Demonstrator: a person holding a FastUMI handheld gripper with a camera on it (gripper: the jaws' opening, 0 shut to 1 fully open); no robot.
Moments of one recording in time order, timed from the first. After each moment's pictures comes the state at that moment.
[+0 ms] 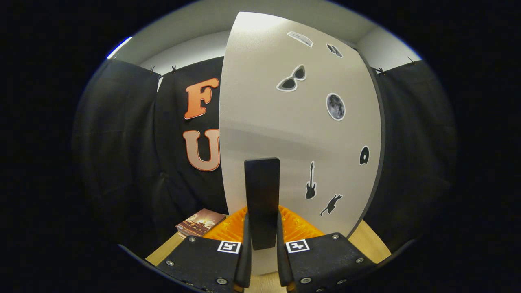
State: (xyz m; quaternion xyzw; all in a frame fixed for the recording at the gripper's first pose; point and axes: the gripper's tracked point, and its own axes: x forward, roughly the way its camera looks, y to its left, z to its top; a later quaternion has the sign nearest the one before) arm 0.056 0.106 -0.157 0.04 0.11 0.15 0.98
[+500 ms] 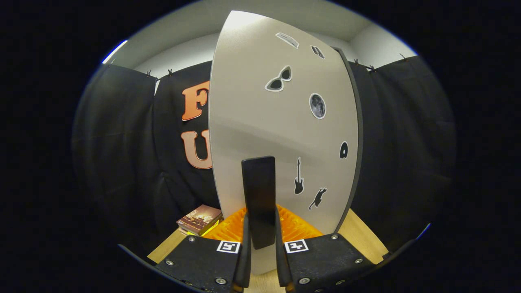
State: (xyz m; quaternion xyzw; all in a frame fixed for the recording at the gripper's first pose) arm 0.034 0.074 -0.159 0.04 0.12 0.13 0.98
